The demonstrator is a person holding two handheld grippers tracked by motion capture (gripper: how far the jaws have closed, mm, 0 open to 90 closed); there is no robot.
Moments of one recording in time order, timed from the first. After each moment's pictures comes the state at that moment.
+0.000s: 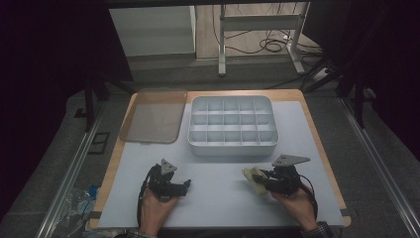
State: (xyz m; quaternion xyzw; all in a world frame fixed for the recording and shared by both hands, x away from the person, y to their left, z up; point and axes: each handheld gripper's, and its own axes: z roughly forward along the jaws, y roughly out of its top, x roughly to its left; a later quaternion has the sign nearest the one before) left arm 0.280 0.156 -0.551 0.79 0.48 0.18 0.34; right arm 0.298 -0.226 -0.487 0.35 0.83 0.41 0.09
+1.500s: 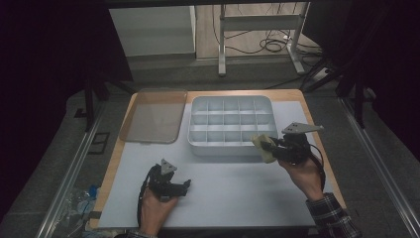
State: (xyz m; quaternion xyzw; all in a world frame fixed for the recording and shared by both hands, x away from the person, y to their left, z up) left arm 0.280 0.156 -0.551 0.79 0.48 0.18 0.34; right arm 0.347 -0.233 -0.416 0.36 0.81 0.43 0.17
